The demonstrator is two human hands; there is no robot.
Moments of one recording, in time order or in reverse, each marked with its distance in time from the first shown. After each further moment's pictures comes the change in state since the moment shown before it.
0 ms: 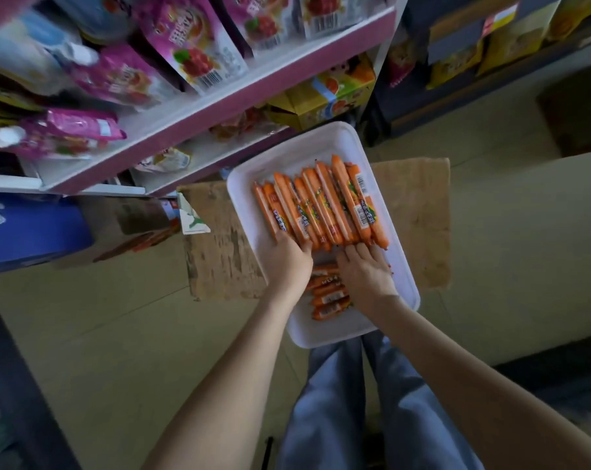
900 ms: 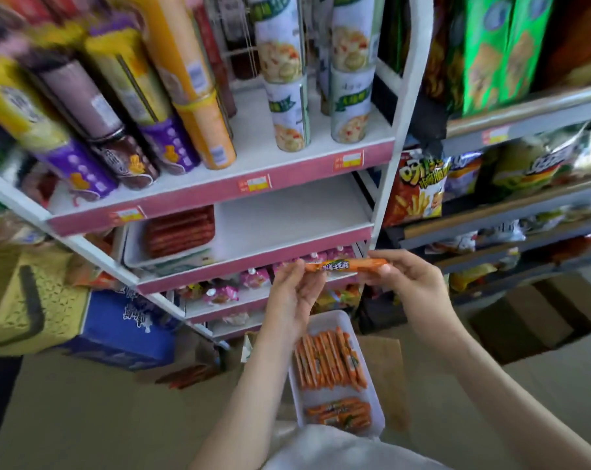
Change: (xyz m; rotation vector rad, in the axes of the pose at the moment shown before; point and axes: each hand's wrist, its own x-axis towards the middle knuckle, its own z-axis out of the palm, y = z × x) left_hand -0.257 0.134 -0.303 -1.846 -0.323 0.259; right_hand -0.105 -0.053 -0.461 1.360 0.464 -0.106
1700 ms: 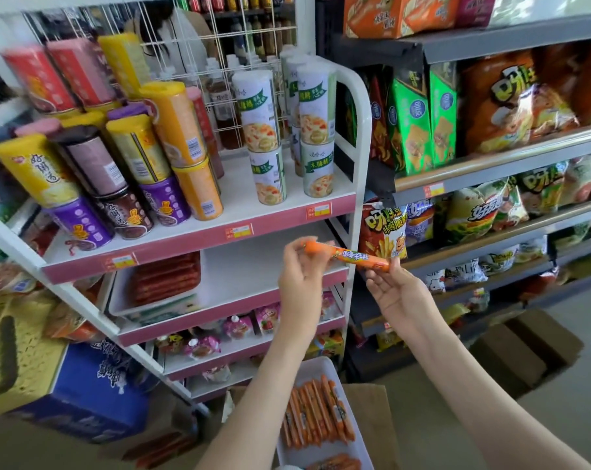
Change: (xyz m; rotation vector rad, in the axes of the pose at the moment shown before) left_hand -0.057 0.000 0.091 0.732 -0.324 0.725; right_hand 0.019 -0.030 -0.016 0.761 0.236 0.174
